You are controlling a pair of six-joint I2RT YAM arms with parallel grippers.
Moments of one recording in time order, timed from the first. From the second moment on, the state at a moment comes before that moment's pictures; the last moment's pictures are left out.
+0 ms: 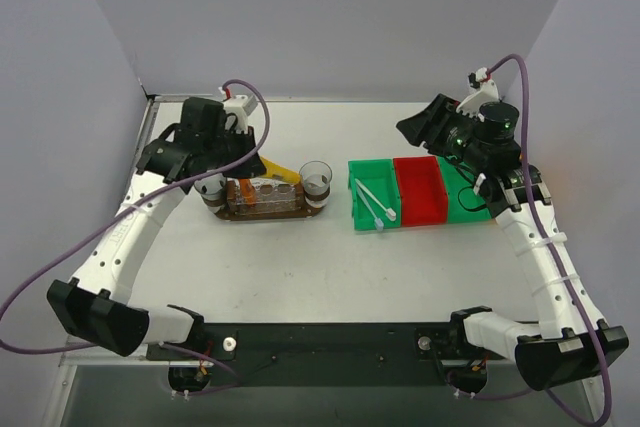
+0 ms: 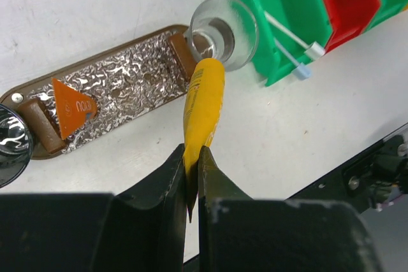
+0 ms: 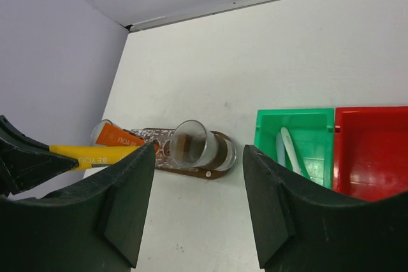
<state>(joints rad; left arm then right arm) -0.32 1.31 1.45 -0.82 0.31 -0.27 0.21 1.13 1.25 -0.37 -0.26 0.56</state>
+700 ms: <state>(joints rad) -0.42 1.49 1.65 -1.06 0.00 -0.18 0.21 1.12 1.25 -0.44 -0.20 0.49</state>
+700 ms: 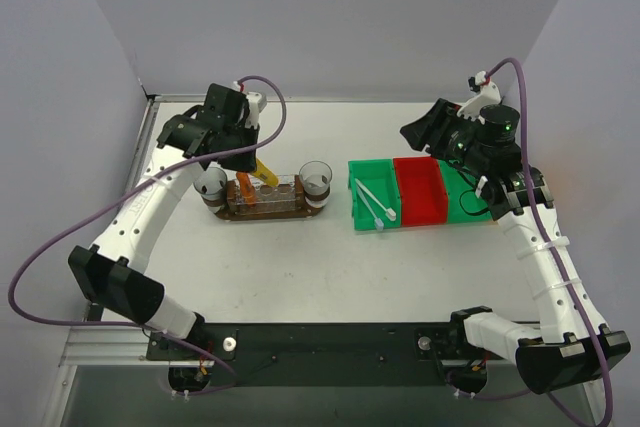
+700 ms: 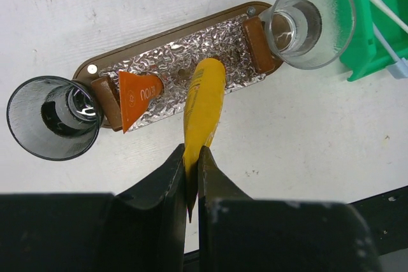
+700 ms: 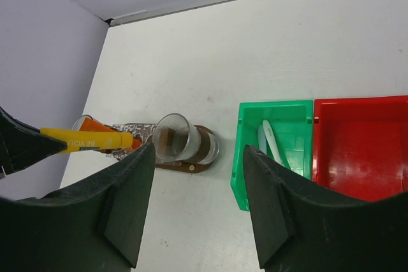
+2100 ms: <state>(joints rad) -0.44 1.65 1.74 -1.16 -0.10 -0.15 0.21 1.16 1.27 -0.47 -0.21 0.48</state>
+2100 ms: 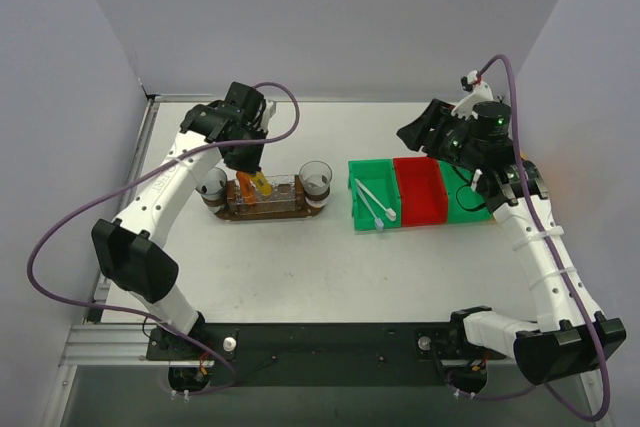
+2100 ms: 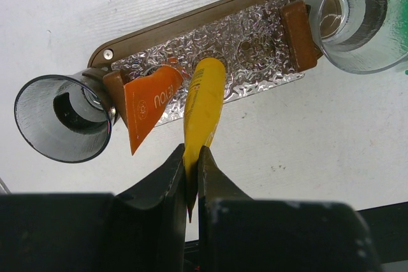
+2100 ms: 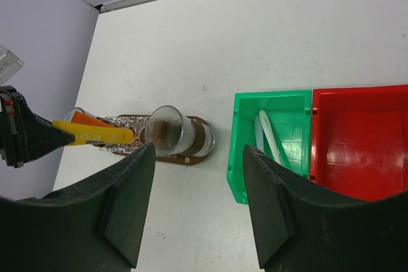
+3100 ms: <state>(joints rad) -0.45 1.77 1.77 -1.16 -0.11 -0.12 0.22 1.24 1.30 -0.47 -0.23 0.48</state>
